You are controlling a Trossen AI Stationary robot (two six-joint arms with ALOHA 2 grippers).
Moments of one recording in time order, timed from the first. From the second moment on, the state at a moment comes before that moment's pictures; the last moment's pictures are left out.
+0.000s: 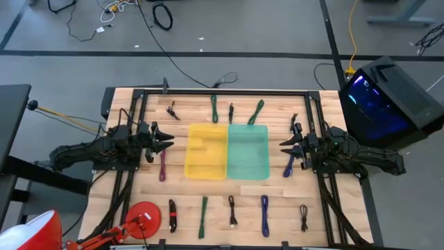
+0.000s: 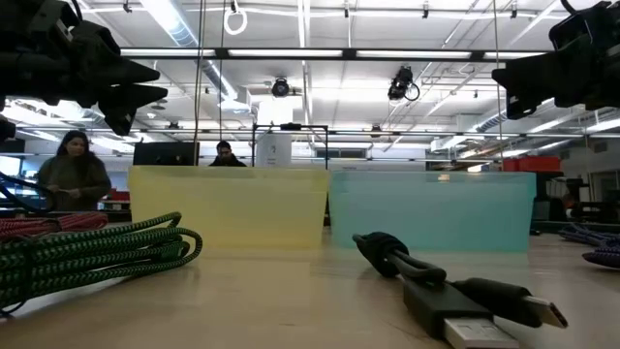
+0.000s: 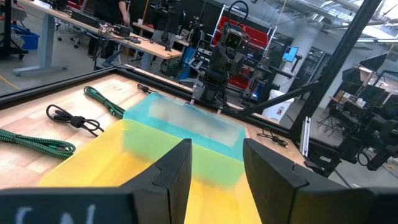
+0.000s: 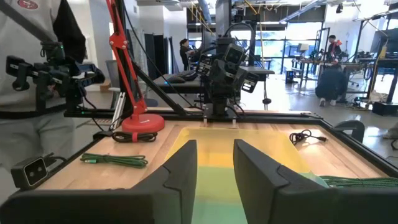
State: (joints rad) left arm 0.18 0.01 0.04 -0.01 0.08 -0.35; right arm -0.19 0.01 0.02 0.06 -0.32 0.02
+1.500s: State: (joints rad) left arm 0.18 0.01 0.04 0.15 -0.33 -0.96; right arm -0.19 0.01 0.02 0.29 -0.22 0.00
